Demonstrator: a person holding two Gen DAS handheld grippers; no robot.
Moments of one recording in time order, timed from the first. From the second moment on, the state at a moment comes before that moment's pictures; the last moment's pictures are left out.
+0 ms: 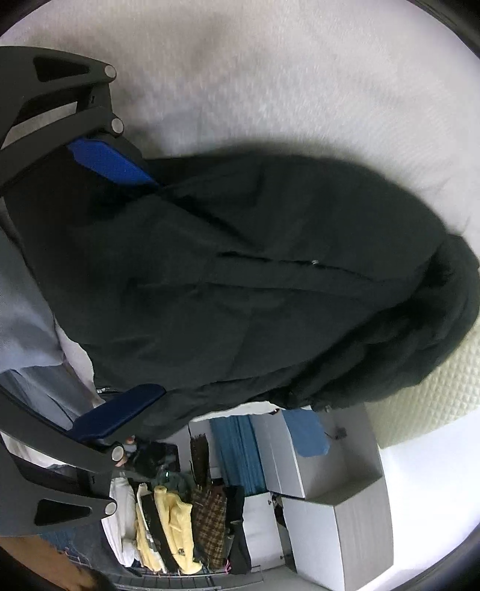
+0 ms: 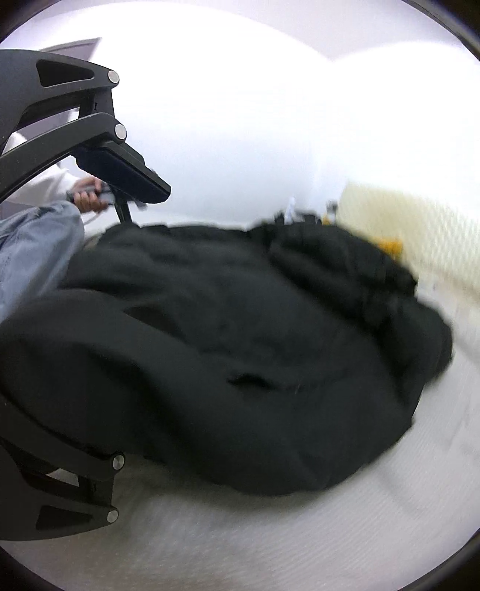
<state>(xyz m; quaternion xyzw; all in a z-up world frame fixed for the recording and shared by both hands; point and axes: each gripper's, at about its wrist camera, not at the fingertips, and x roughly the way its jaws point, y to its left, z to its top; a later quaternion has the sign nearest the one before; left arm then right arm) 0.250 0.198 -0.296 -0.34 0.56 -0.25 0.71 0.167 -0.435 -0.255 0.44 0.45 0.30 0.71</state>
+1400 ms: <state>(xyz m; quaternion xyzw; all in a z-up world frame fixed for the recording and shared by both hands) 0.108 0.279 -0.142 -0.42 0.43 -0.19 0.78 0.073 -0.445 -0.134 0.40 0.36 0.34 0.77</state>
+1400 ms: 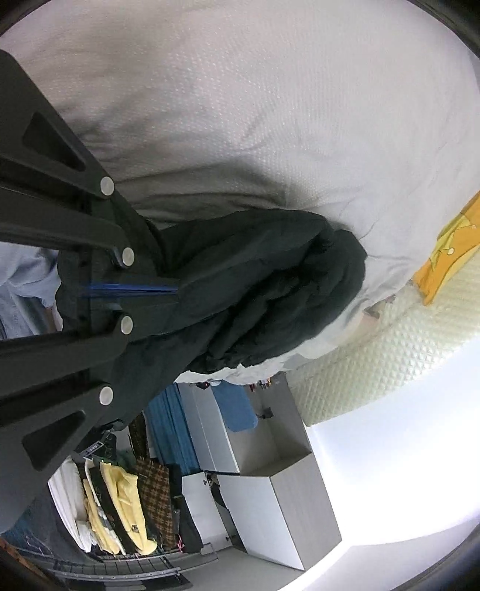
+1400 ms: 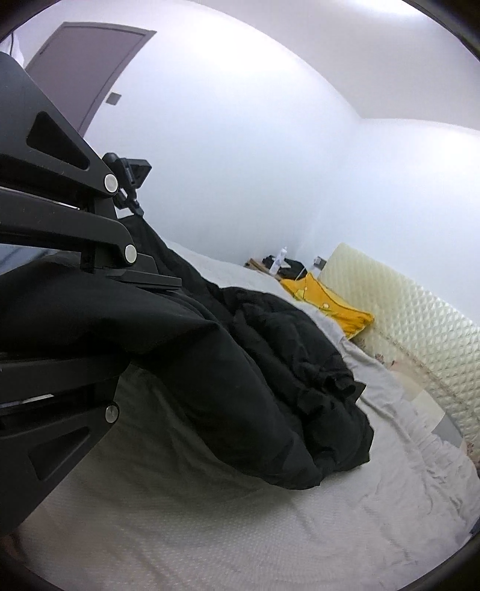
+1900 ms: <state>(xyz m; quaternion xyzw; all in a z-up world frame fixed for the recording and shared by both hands) 0.022 0.277 -0.045 -0.40 0.40 -0.22 0.79 0.007 -0.447 -0.045 0.38 0.31 0.35 0.80</state>
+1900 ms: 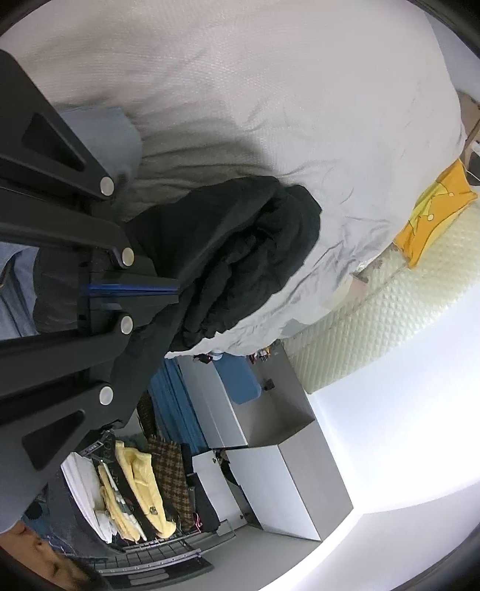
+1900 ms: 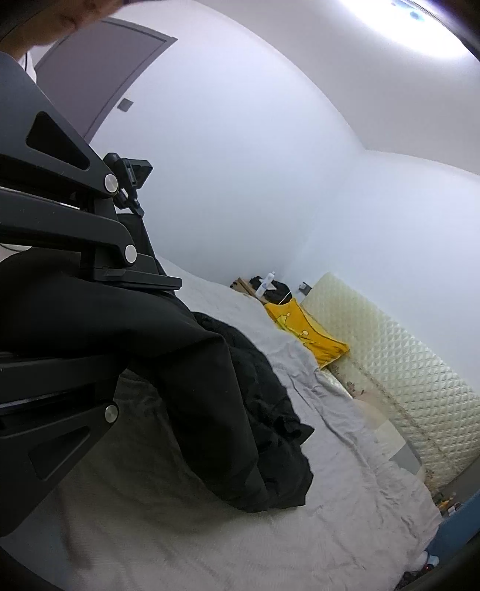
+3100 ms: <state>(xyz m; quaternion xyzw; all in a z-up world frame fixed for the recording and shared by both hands) 0.379 0.224 -0.060 -0.30 0.46 -0.03 0.83 0.325 -0.508 -0.156 0.55 0.43 0.13 0.71</state>
